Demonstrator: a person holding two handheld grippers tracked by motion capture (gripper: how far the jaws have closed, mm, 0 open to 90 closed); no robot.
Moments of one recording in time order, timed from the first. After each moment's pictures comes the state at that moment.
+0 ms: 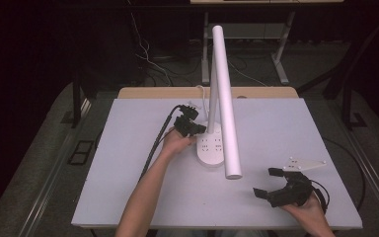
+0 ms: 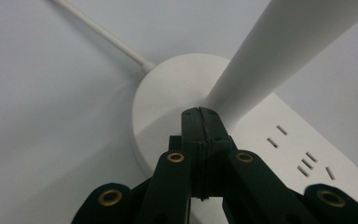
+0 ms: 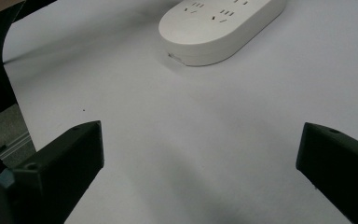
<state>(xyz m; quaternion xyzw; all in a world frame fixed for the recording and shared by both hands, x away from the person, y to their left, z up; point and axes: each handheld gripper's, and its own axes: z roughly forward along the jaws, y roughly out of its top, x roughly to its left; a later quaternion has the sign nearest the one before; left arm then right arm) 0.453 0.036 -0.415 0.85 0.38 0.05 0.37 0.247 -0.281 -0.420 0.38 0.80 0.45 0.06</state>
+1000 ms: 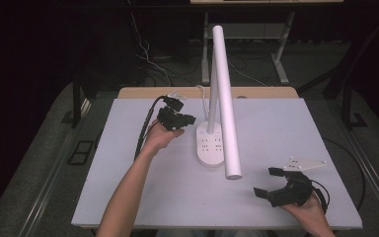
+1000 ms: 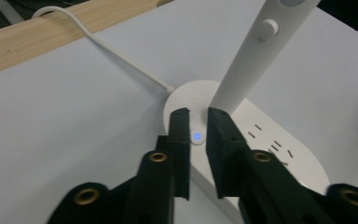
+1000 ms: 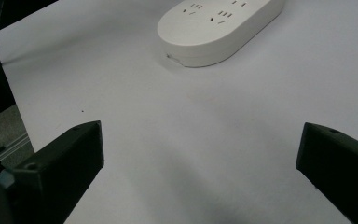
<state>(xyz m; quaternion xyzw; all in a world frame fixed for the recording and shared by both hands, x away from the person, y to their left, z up) 0.435 0.082 -0.360 0.84 0.36 0.09 0.40 0.247 -0.282 -0.419 0.39 0.80 0.46 0.06</state>
